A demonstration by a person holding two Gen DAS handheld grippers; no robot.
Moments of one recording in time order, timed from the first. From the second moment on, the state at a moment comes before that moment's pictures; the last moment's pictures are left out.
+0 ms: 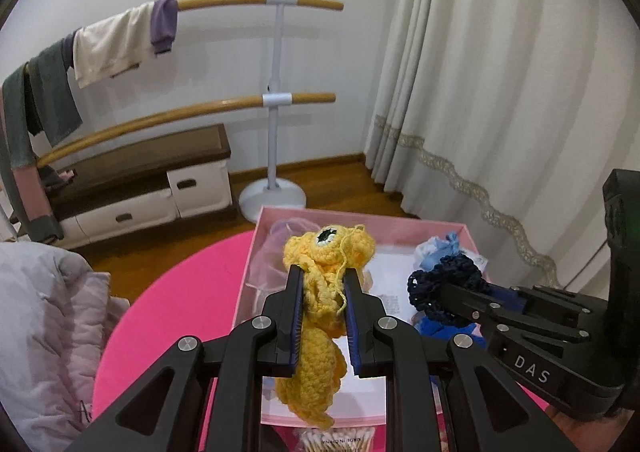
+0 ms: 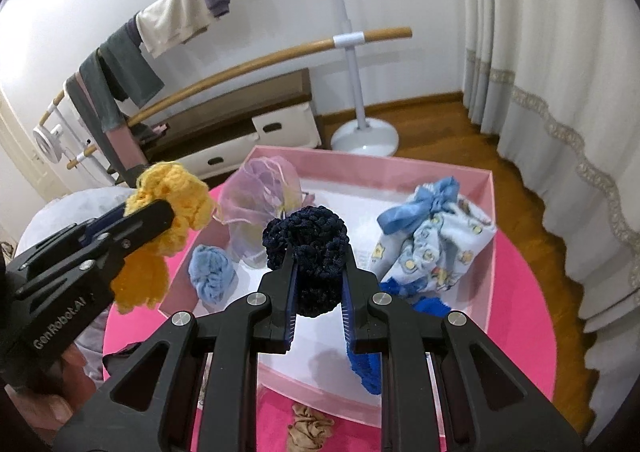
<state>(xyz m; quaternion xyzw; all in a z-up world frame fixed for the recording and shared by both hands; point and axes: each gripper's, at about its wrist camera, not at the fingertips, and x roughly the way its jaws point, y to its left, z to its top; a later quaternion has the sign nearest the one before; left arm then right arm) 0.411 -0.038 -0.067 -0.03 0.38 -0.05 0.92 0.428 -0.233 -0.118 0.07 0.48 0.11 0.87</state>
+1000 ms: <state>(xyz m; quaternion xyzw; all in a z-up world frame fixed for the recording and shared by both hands) 0.430 -0.027 -0.073 0.00 0.33 -0.01 0.94 0.402 -0.263 -0.120 0.11 0.47 0.05 0.88</state>
